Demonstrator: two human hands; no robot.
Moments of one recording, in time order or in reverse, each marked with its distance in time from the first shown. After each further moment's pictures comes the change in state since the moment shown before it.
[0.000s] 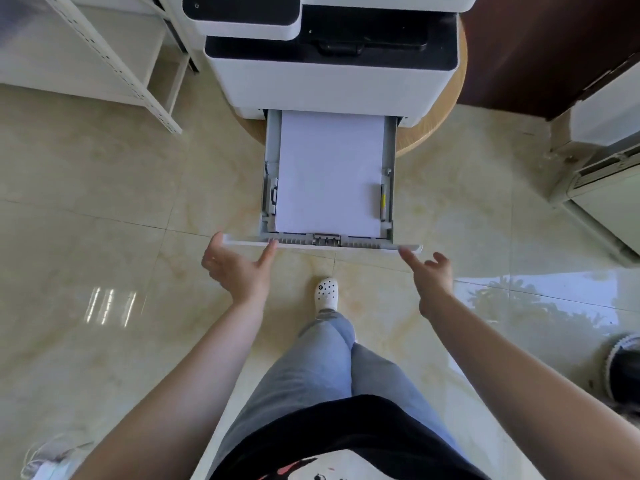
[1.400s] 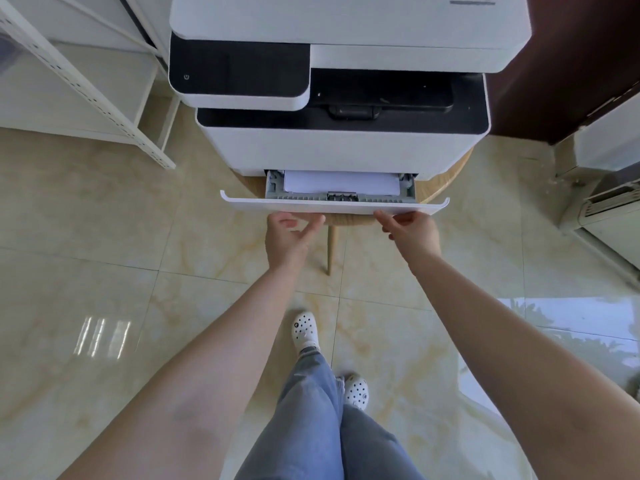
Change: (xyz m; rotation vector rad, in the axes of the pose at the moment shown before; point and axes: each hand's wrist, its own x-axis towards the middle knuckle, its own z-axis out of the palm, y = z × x) left_hand 0.120 0.095 0.125 -0.247 -0.344 -0.008; right_hand 0.089 -0.142 0.111 -0.306 -0.074 -0.373
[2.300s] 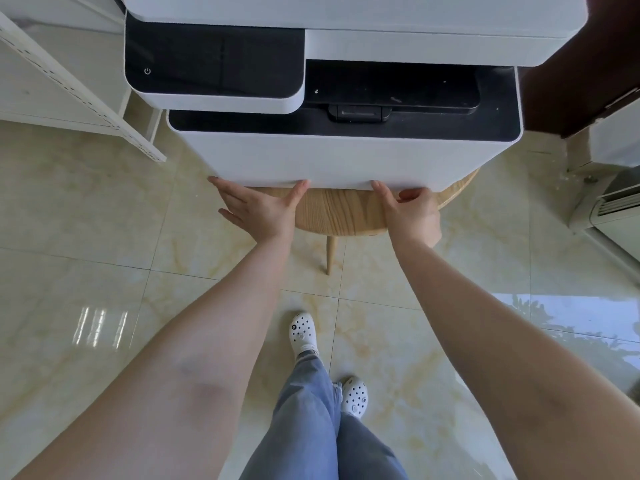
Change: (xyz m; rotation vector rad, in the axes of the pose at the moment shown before) left_hand 0.068 0.026 0.017 0.185 0.307 0.100; right_hand 0.034 -0.038 0.033 -0.059 0.326 -0.001
